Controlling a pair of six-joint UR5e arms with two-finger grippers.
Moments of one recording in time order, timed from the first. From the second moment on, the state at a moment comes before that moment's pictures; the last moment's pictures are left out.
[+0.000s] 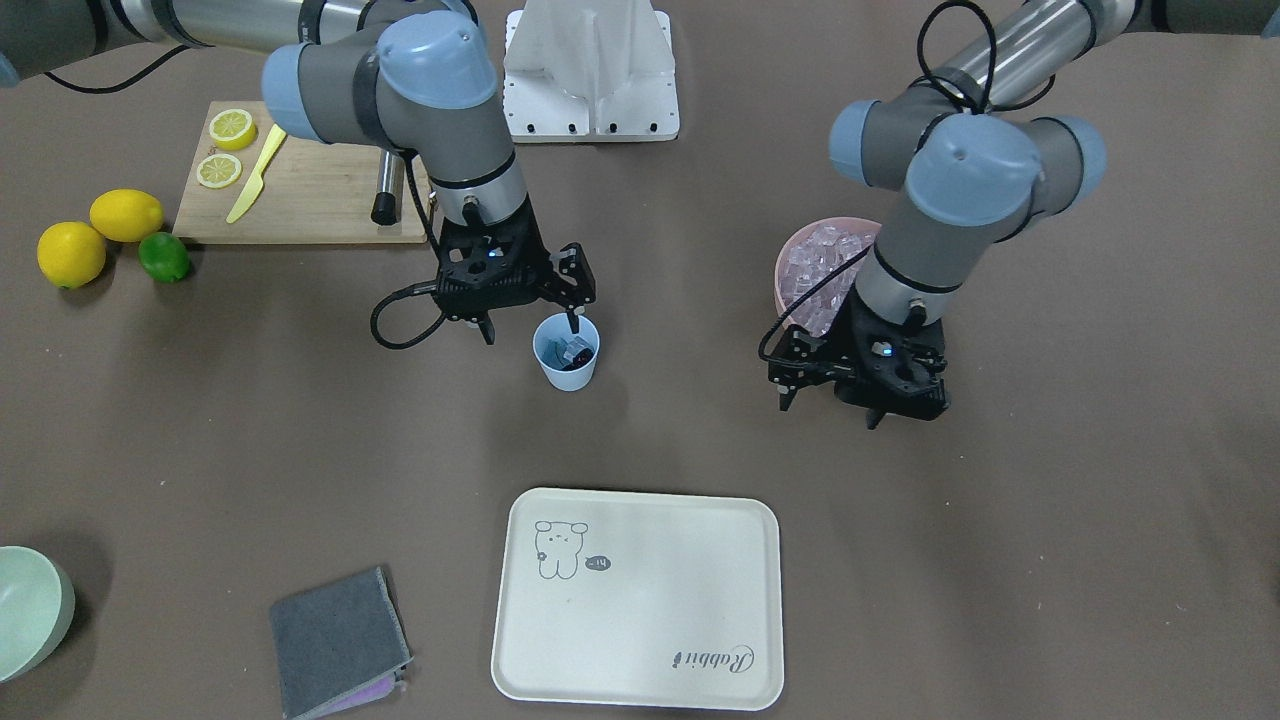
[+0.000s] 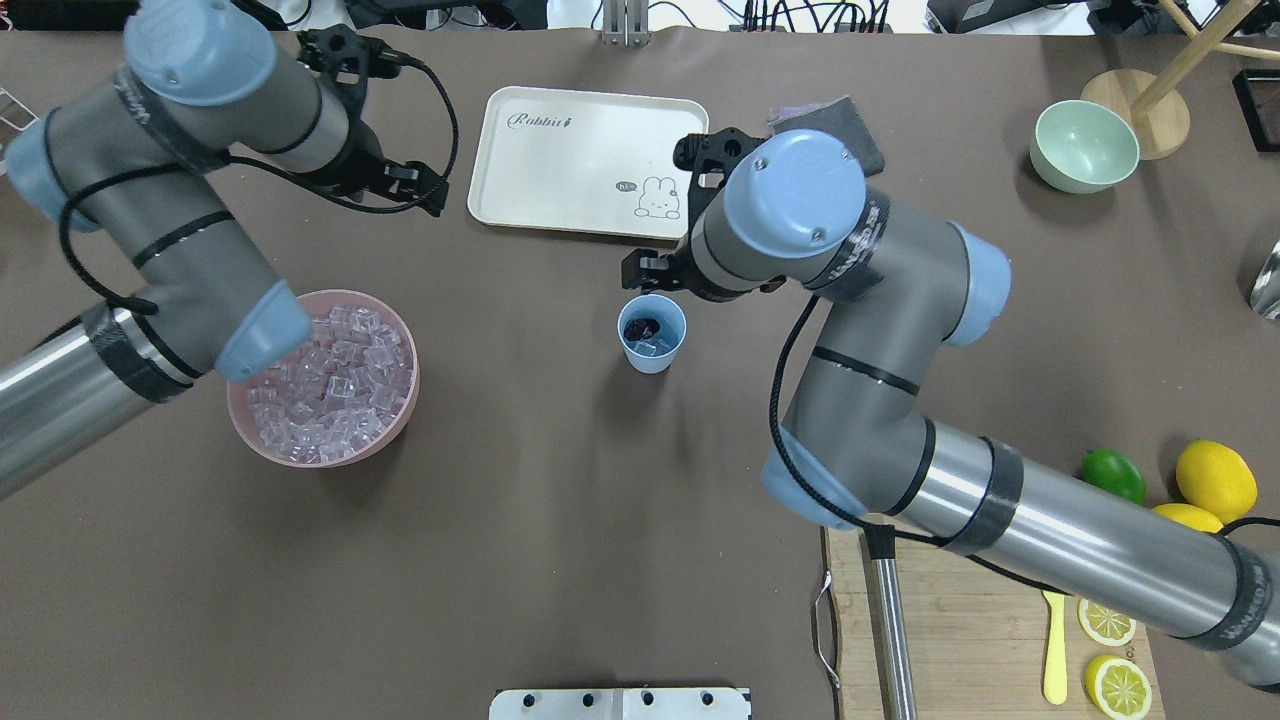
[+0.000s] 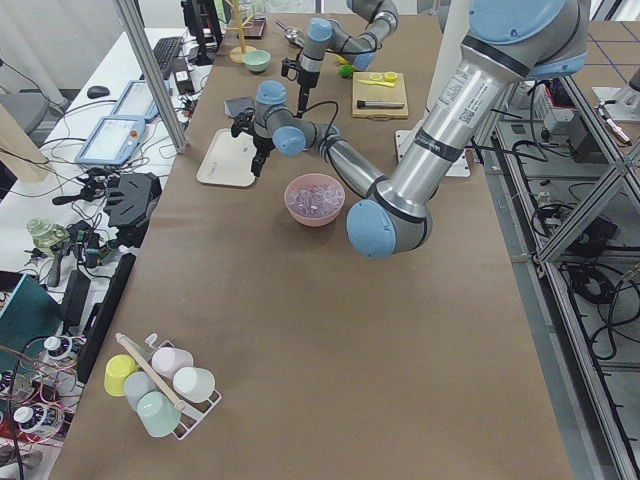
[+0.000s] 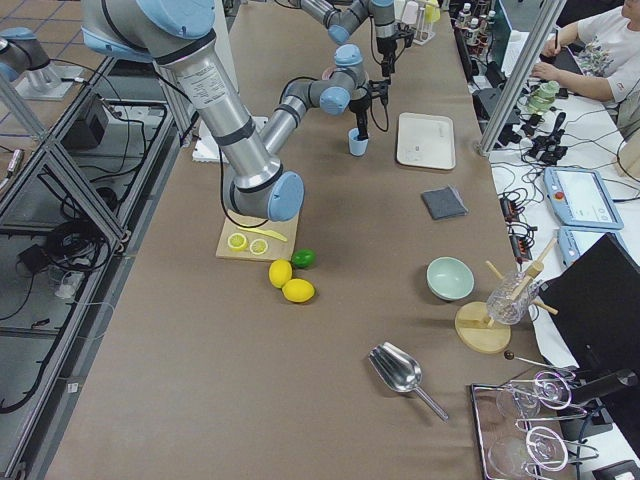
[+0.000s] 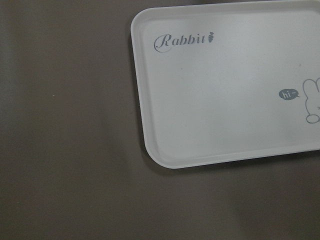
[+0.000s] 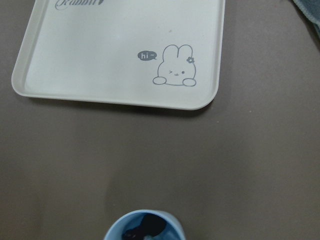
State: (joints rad) left arm -0.88 -2.12 -1.59 -1.85 -2.02 -0.77; right arm 0.63 -0.90 1.68 -1.42 1.82 1.16
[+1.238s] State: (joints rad) left arm -1.41 -1.66 -1.62 -1.78 -2.27 -0.02; right arm 1.41 -1.46 1.66 -1.42 2.38 0.00
